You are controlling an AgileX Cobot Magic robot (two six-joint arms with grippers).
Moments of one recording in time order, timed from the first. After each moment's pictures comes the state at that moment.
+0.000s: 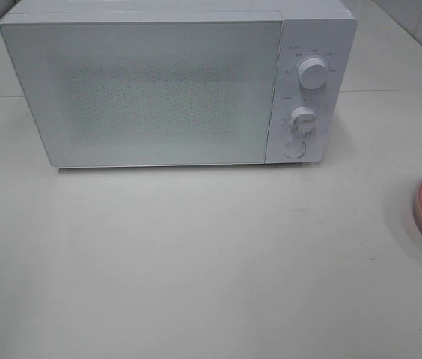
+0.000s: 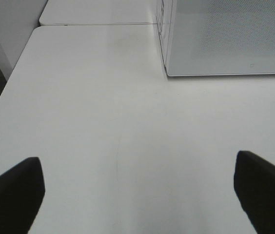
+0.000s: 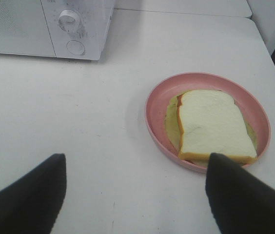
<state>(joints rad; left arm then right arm) 0.03 0.00 -0.50 -0.08 1.04 0.06 0.14 0.00 -0.51 -0.10 1.04 0.06</state>
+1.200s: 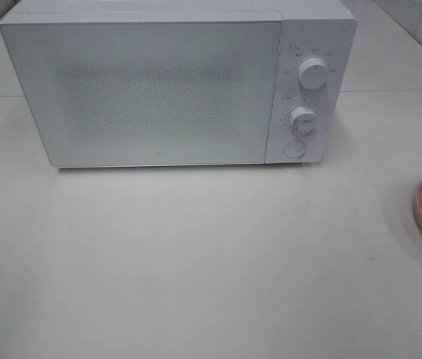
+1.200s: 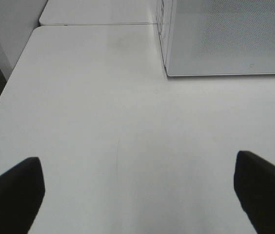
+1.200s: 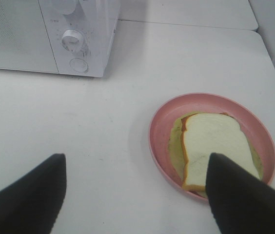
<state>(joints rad) 0.03 0.00 -0.50 -0.08 1.04 0.06 0.14 0.23 -0.56 -0.10 0.88 0.06</state>
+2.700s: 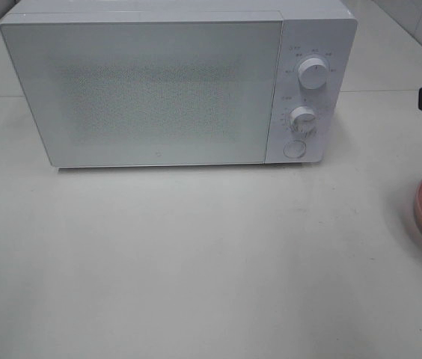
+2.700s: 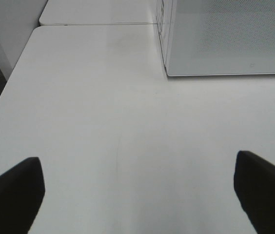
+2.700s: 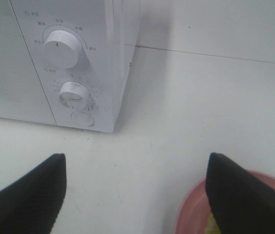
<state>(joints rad) 0.03 0.00 -0.50 -0.08 1.04 0.06 0.14 0.94 -0.56 -0.10 0.15 0.06</state>
